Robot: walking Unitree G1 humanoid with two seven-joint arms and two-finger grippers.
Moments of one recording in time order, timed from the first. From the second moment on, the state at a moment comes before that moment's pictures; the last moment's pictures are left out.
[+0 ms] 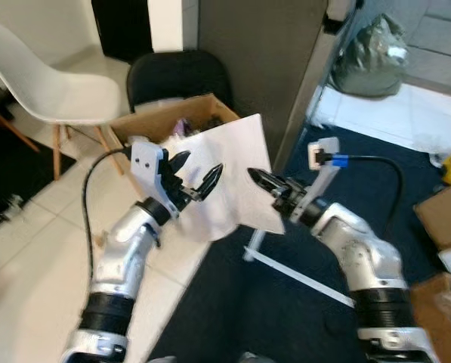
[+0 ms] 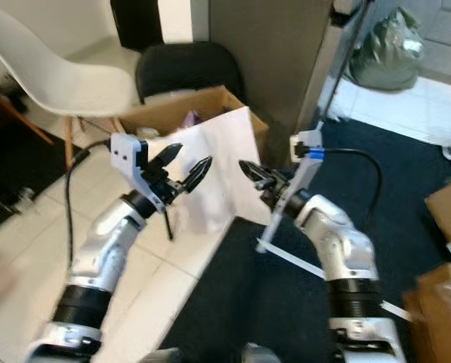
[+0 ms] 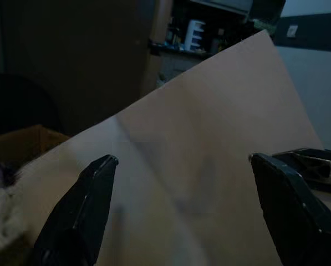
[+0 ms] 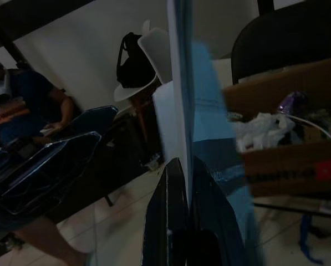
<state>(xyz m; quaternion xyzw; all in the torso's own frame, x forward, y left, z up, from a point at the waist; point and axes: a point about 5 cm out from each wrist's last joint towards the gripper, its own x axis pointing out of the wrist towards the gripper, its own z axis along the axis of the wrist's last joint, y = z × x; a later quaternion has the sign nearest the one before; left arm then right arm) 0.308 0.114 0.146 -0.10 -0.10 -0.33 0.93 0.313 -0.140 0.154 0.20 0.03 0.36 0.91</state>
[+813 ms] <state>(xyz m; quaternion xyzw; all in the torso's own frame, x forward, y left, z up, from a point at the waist) 0.307 0.120 0.146 -0.09 -0.10 -0.32 0.94 0.313 -0.133 0.156 0.17 0.03 0.37 0.91</state>
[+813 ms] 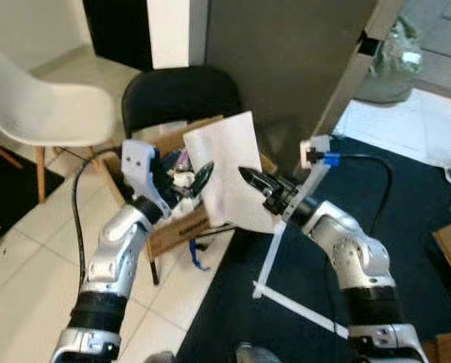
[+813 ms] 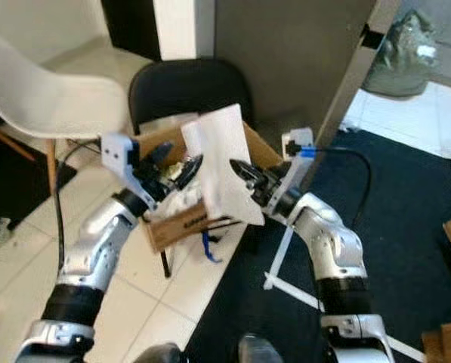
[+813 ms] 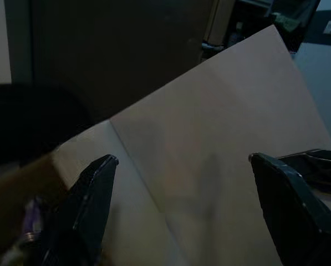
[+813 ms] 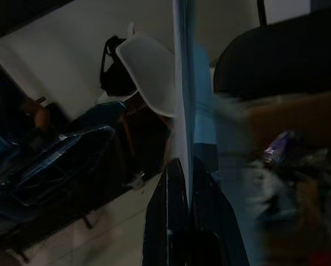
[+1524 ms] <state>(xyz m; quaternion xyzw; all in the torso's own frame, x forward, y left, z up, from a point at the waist) 0.251 0.202 0.128 0.00 0.05 -0.28 0.96 0.360 -0.084 0.206 -0.05 -0.02 0.41 0.91</state>
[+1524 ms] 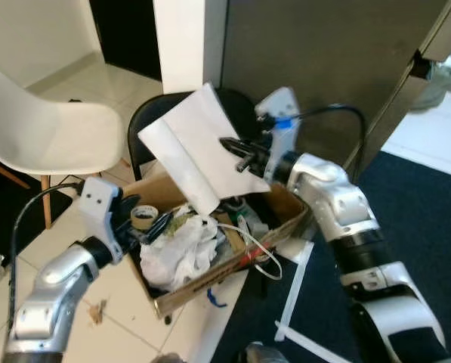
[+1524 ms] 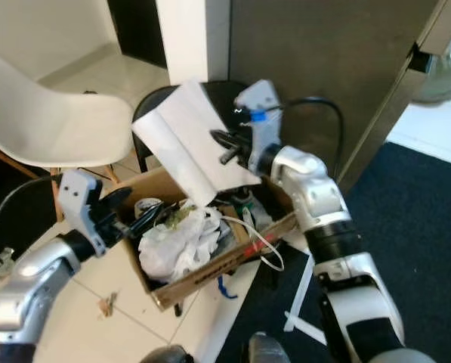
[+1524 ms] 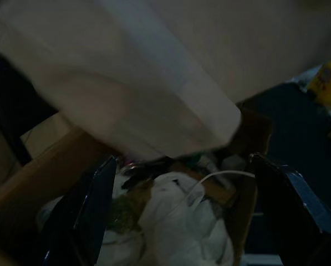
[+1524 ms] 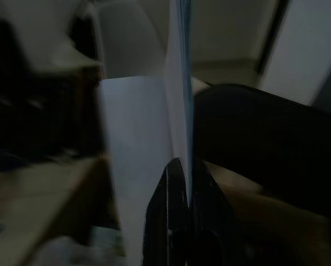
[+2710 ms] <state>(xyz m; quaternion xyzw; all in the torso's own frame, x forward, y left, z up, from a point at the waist) 0.225 0.217 0.132 0.04 0.14 -0.31 0.94 0.401 -0.100 0.175 -0.15 0.05 0.26 0.95</state>
